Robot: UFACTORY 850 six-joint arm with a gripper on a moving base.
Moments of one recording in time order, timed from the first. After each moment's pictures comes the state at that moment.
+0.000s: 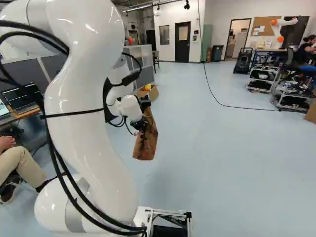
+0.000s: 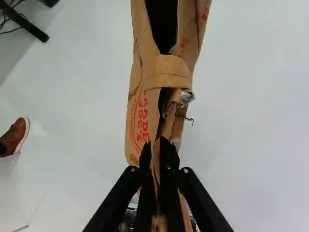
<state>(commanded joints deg) 6.4 -19.9 -41.9 0.0 6.9 0.0</state>
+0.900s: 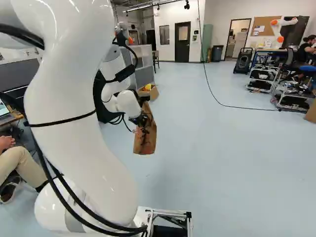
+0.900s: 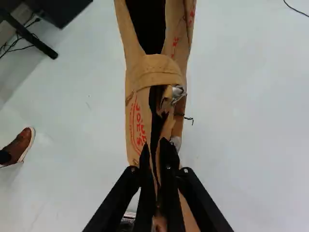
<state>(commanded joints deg) 6.0 -13.2 -38.0 0.0 9.3 0.0</state>
